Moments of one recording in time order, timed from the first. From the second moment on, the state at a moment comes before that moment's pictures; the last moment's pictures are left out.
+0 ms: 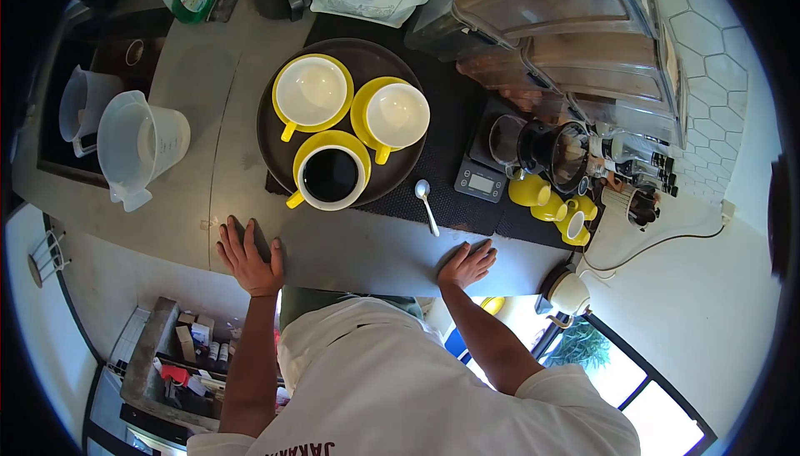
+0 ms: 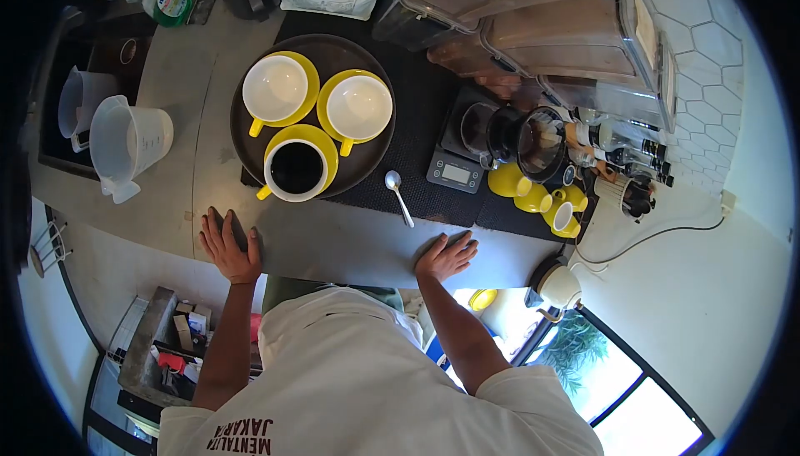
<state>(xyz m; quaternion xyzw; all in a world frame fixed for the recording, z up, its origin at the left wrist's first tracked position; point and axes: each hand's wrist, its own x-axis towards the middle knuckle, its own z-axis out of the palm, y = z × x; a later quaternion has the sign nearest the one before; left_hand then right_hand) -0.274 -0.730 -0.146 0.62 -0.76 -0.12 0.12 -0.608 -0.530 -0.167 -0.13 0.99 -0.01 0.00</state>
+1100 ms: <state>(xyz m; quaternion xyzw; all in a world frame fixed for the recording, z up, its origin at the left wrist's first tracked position) -0.276 -0.729 -0.146 0.62 -0.77 -0.10 0.10 -0.608 -0.529 -0.167 -0.12 0.99 -0.02 0.01</state>
